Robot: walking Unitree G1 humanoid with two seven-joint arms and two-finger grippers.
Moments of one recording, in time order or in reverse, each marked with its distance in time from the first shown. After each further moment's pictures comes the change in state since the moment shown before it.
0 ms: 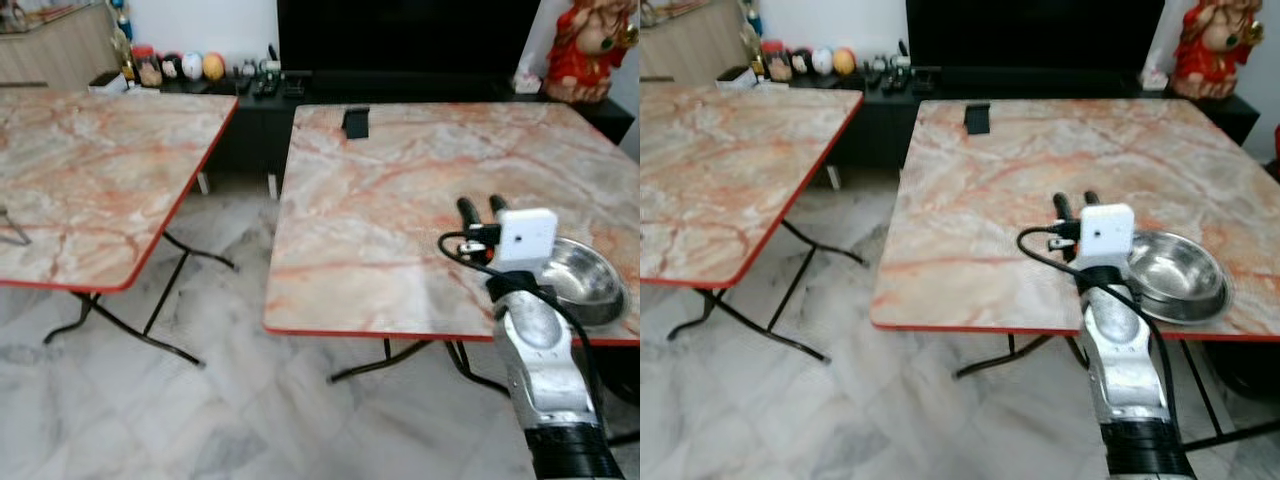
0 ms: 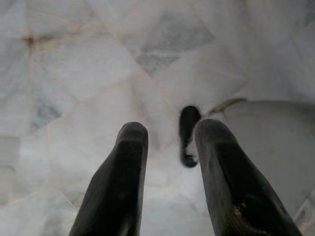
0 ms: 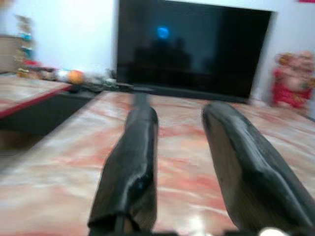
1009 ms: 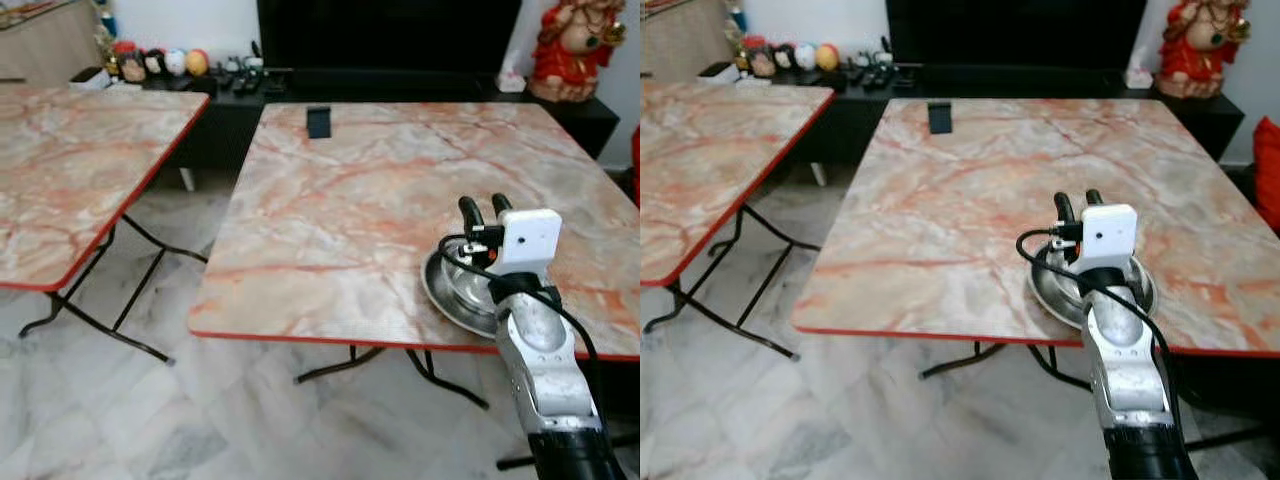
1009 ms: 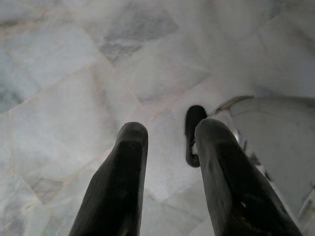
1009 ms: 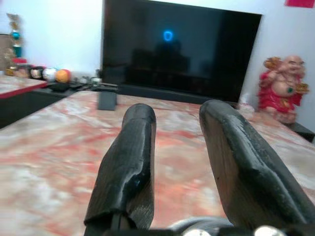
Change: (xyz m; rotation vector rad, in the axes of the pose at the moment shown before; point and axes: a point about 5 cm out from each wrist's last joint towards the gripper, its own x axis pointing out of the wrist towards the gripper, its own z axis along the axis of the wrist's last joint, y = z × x) left arm 0.001 -0.004 -0.001 -0.007 0.001 -0.004; right arm -0.002 -0.008 0.007 -0.028 -0.024 -0.010
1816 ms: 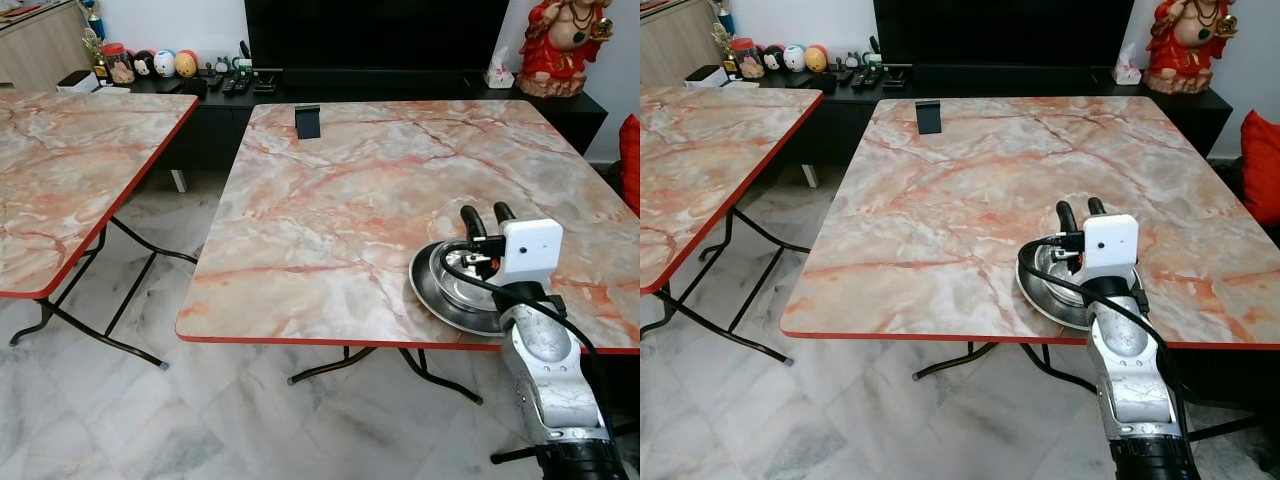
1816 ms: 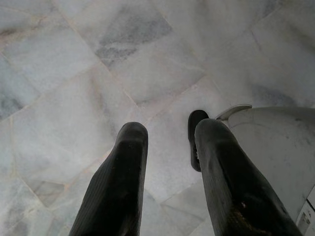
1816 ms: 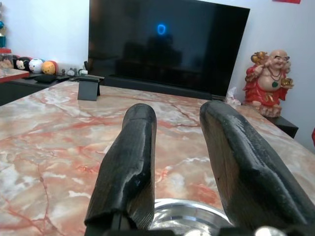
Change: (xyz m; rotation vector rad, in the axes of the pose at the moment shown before) left arm 0.000 0.000 0.001 0.002 -0.014 0.004; right arm -0.008 -0.007 -0.005 -0.037 0.017 -0.004
